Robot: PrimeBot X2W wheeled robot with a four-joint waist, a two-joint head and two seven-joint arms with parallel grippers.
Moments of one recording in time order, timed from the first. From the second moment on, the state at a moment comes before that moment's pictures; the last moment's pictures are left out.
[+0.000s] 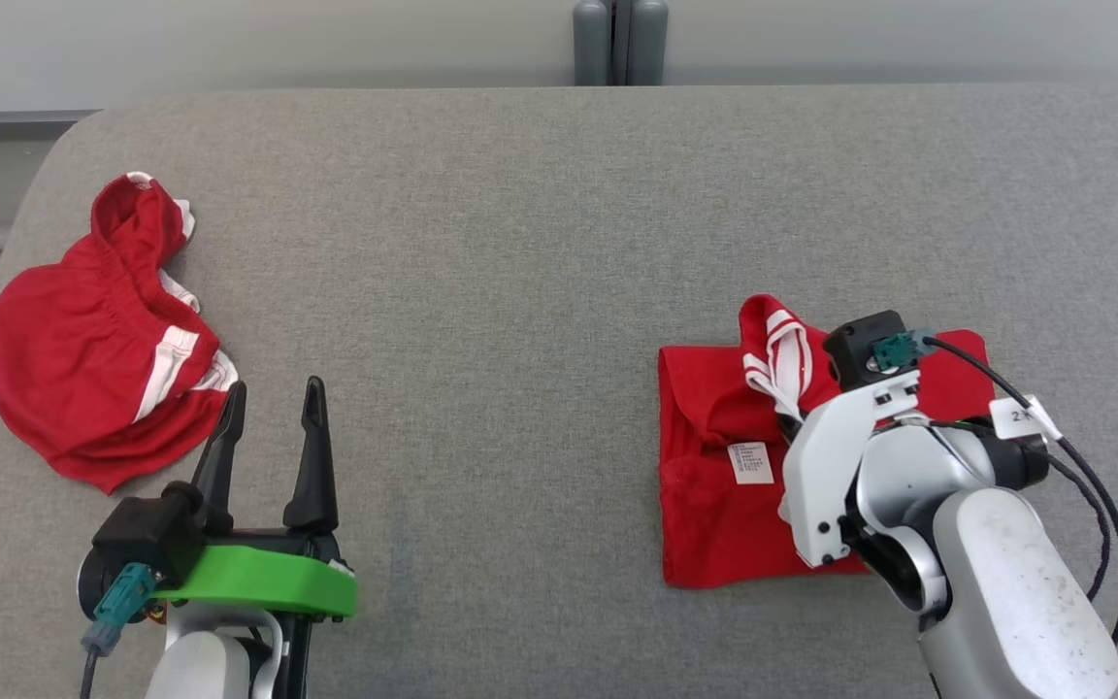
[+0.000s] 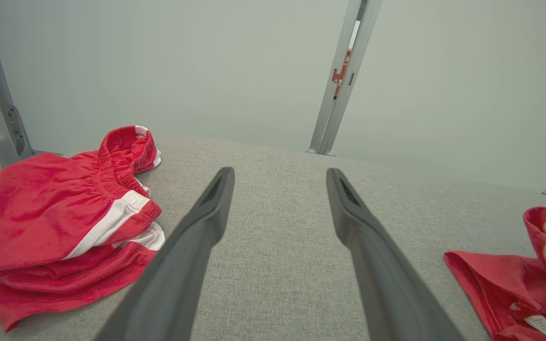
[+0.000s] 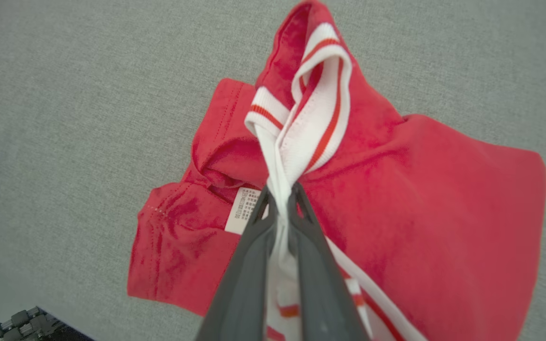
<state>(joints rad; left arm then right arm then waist) -0.13 0.05 -0.07 0.20 -0.31 -0.13 -0.26 -0.28 -0.09 0.17 0.05 0.14 0.13 0.76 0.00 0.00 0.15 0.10</state>
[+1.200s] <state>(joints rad) -0.14 0.05 -0.06 0.21 -0.32 -0.13 -0.26 -0.39 -0.05 0.27 0.06 0.45 0.13 0.41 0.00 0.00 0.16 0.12</state>
